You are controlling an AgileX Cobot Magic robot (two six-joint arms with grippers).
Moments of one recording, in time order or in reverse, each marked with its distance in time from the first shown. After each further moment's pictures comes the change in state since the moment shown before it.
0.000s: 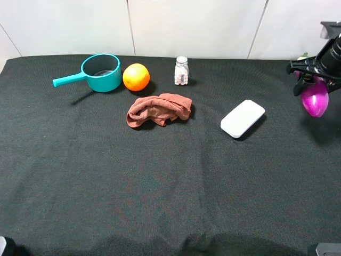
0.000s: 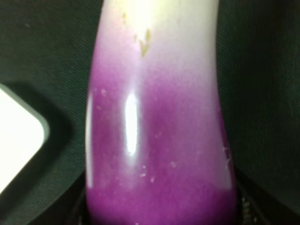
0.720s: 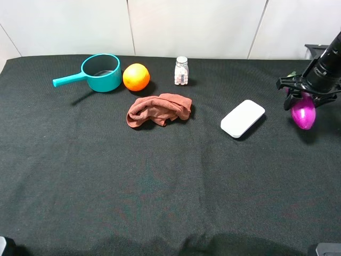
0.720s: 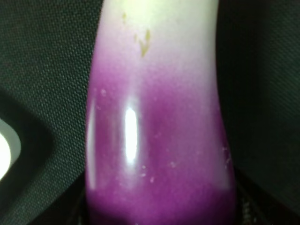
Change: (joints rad) left arm 0.000 0.000 0.000 0.000 0.000 0.000; right arm -0.002 0.145 0.000 0.028 -0.059 -0.021
